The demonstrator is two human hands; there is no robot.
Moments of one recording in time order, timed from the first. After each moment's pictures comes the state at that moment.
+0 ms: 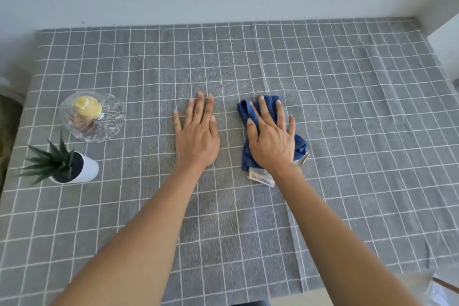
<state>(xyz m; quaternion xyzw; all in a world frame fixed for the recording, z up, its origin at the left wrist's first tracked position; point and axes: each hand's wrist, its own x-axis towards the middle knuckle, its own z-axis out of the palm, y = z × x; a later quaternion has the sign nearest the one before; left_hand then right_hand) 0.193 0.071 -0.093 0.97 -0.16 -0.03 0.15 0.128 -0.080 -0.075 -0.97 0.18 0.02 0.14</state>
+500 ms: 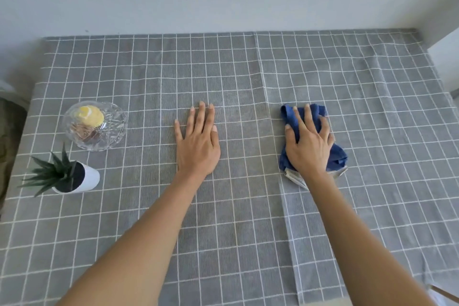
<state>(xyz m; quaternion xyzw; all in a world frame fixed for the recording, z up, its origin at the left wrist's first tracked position) 0.195 0.070 -0.092 0.98 -0.16 -0.05 0.13 0.114 -0.151 -0.070 -0.94 0.29 -0.02 0.15</state>
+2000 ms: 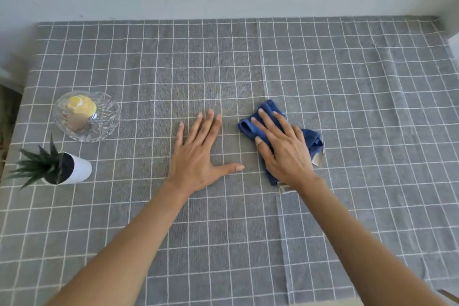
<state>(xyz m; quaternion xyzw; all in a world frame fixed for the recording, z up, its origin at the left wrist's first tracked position) 0.166 0.080 -0.083 0.95 -0.28 -0.09 0.08 0.109 -0.132 -0.070 -0.99 0.02 0.02 0.13</state>
